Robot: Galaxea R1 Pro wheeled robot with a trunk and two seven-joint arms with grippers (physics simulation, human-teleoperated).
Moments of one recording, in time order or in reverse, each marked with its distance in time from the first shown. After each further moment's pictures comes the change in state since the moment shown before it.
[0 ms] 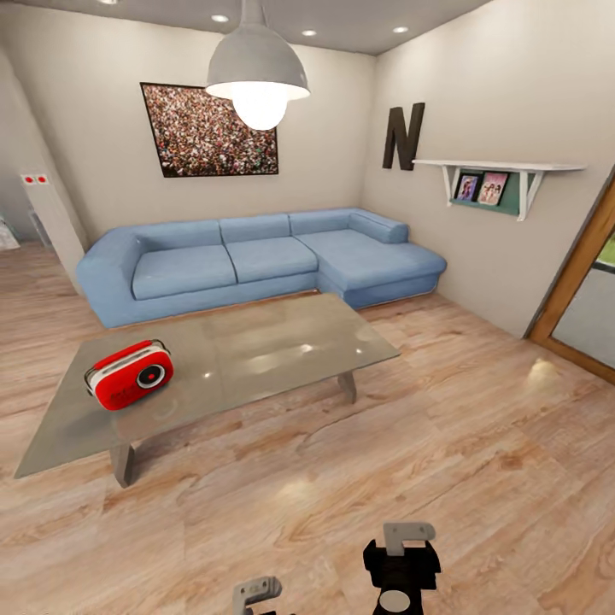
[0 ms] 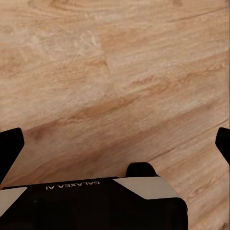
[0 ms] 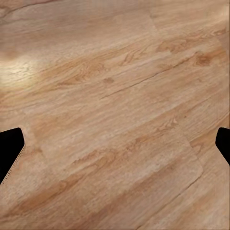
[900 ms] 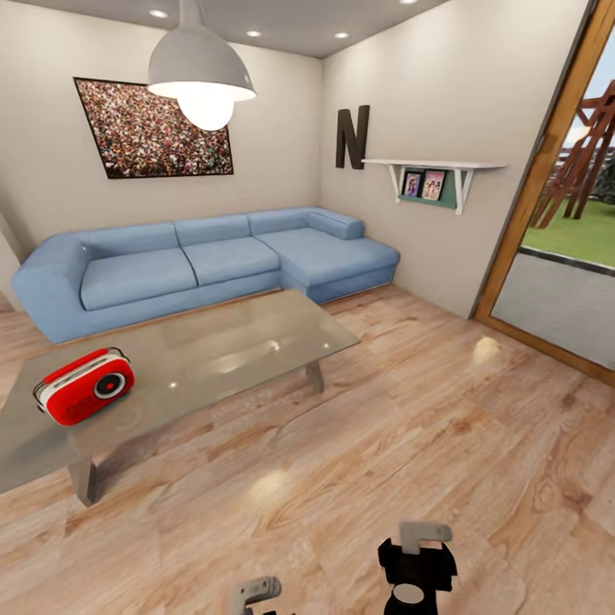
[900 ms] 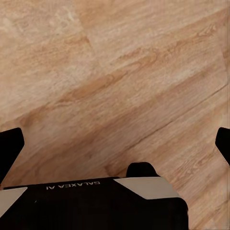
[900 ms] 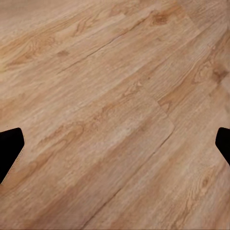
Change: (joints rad) left arm 0.000 0.000 0.000 0.000 -0.002 0.000 0.000; right arm 0.000 0.001 -0.083 0.000 0.002 0.000 -0.001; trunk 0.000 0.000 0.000
